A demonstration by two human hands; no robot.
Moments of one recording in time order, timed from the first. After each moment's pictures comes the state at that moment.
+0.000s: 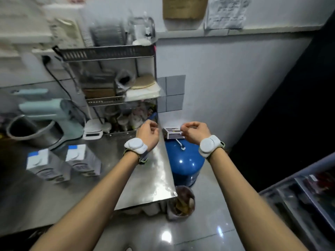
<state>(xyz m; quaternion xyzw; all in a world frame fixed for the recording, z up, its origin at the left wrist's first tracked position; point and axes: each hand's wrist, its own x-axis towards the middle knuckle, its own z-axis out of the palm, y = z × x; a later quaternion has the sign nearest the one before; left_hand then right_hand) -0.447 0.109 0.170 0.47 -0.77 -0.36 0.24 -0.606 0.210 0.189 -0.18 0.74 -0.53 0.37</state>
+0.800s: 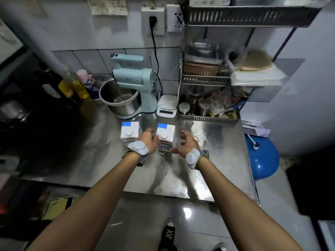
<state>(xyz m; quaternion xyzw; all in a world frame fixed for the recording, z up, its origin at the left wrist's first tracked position) -0.124 -0.052 0.055 0.63 -0.70 -0.33 0.09 -0.301 0.014 0.043 -0.42 0.73 -0.30 0.45</state>
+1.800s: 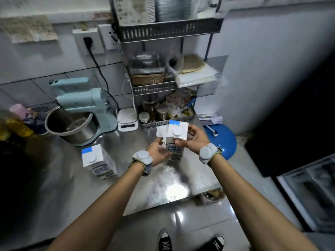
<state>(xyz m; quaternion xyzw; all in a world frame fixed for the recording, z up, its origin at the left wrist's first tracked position) -0.246 -0.013 0.059 0.41 -0.76 -0.50 0.03 -0.407 0.089 0.090 -0.26 0.70 -0.54 0.39</state>
